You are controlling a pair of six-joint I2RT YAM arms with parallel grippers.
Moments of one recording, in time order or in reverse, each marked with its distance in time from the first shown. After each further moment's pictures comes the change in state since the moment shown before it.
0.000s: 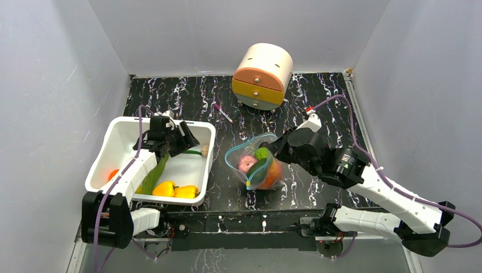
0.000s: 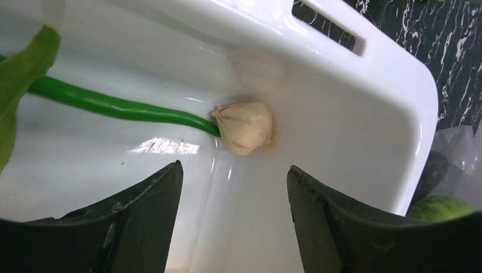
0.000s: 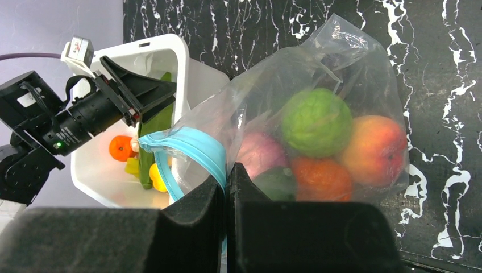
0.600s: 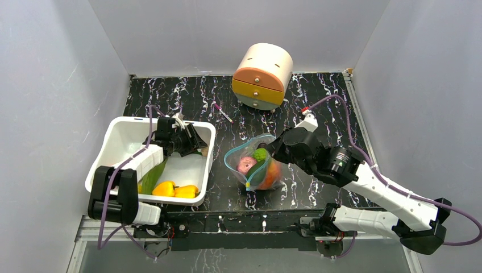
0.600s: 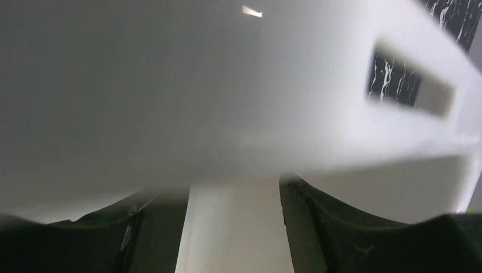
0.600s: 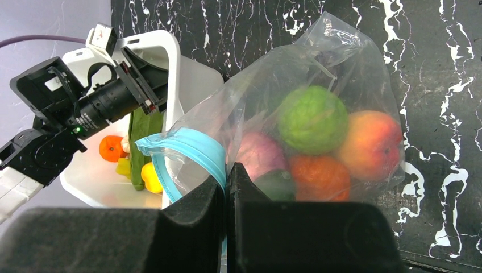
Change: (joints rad) left arm 0.002 0.198 -0.064 0.249 0.186 -0.022; right arm 0.000 0.031 -0.009 0.000 0.001 0.004
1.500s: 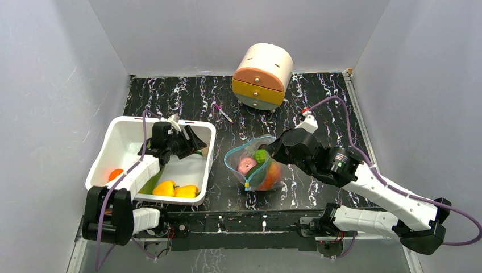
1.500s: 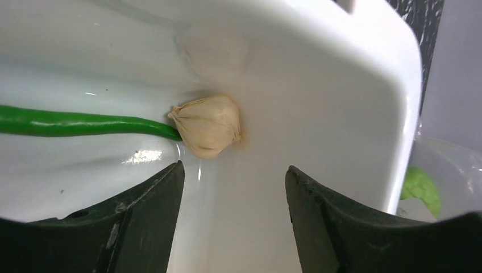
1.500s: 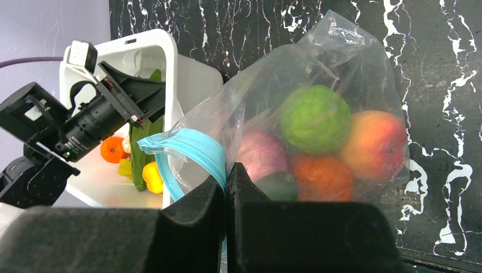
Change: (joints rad) left arm -0.002 -0.122 -0.076 0.045 0.014 -0.021; right arm 0.000 0.003 -0.012 0.001 0.000 0.025
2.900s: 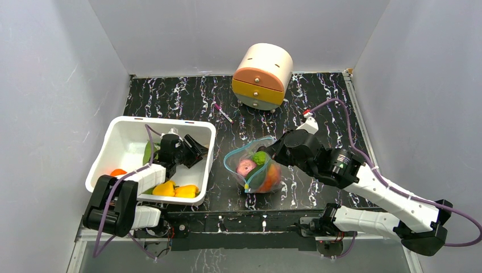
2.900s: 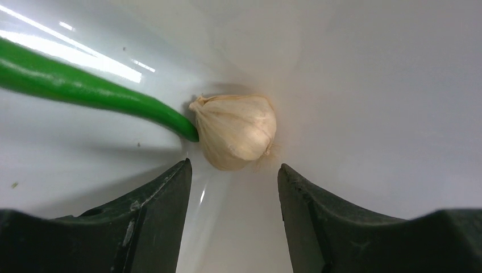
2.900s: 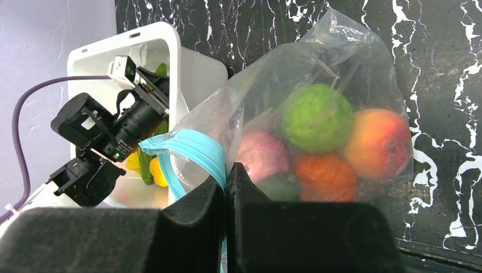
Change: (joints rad) left arm -0.081 0.042 -0.216 0.325 -0.143 -0.346; right arm 0.000 -0.021 -0.017 0.001 -0.028 0.029
